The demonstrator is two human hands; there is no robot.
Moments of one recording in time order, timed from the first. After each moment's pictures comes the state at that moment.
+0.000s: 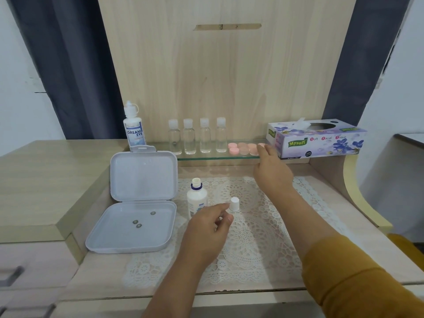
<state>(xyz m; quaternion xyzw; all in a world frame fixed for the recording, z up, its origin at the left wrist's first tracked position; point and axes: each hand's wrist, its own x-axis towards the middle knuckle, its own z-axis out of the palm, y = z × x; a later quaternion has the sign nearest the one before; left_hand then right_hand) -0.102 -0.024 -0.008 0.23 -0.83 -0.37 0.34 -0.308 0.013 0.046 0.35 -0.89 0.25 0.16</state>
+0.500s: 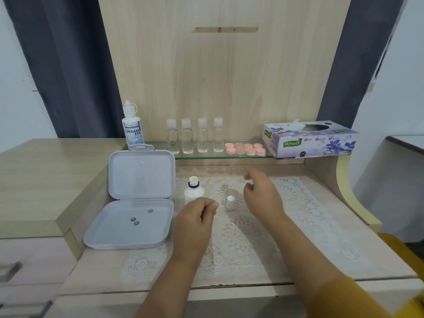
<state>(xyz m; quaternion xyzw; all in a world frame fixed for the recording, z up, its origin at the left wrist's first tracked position) -0.100 -0.030 -0.012 0.23 -0.77 -0.35 0.47 -0.259 0.040 0.017 0.38 -0.83 0.41 0.08</state>
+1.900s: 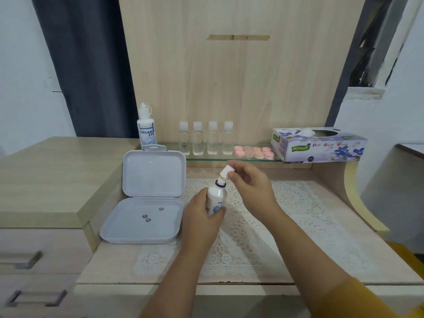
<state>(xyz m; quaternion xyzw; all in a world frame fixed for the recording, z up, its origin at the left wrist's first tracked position) -0.109 -0.046 -0.017 0.29 -0.76 -0.39 0.43 -0.213 0.030 0.053 0.42 -0.62 0.65 -0.11</state>
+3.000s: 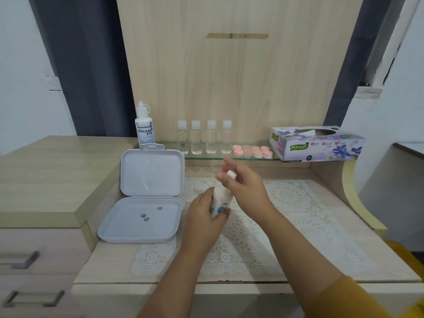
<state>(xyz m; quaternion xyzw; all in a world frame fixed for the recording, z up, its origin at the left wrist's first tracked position) -0.104 -0.038 -0.012 0.26 -0.81 -0.35 0.40 -0.201 0.029 0.058 0.43 -0.65 0.61 -0.14</state>
